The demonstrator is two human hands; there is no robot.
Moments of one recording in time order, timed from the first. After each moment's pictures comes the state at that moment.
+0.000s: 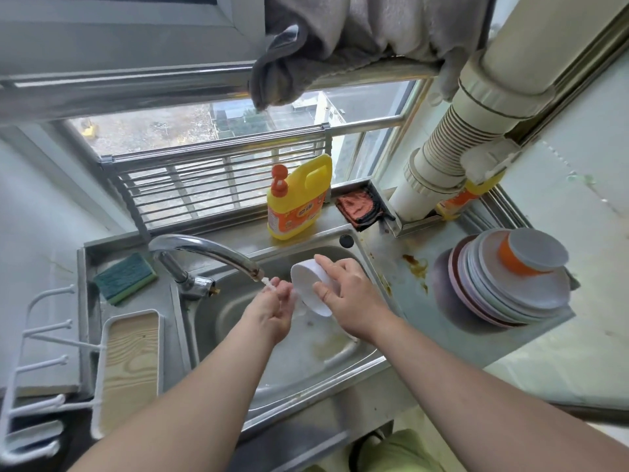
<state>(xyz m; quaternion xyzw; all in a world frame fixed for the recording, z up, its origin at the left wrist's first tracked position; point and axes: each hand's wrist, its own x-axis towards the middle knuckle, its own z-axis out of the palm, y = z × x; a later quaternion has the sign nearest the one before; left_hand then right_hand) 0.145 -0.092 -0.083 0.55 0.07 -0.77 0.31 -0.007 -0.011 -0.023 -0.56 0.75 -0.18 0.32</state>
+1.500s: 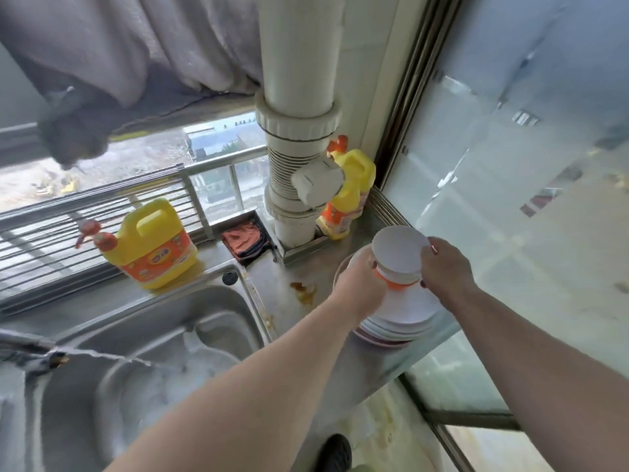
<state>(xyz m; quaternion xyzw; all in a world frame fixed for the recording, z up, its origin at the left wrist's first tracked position) -0.246 0.029 0.031 0.41 -0.68 -0.60 0.09 -0.416 0.098 0.024 -0.24 0.91 -0.26 0.21</state>
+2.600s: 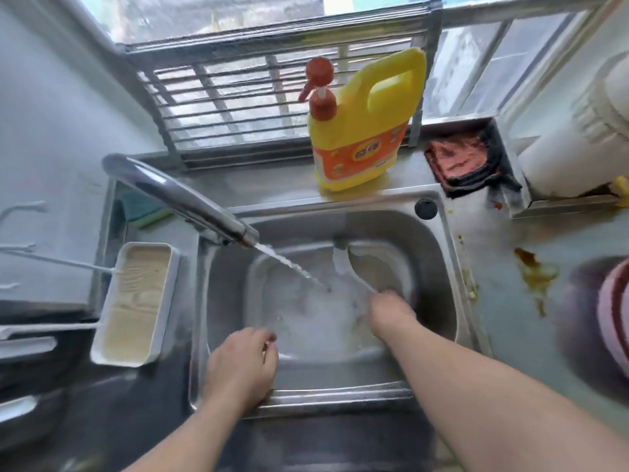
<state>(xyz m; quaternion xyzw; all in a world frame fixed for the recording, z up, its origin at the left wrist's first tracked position) 0.230 0.026 -0.186 0.70 -0.66 -0.22 -0.13 -0.040 -0.047 -0.235 -0.56 0.68 0.25 0.39</state>
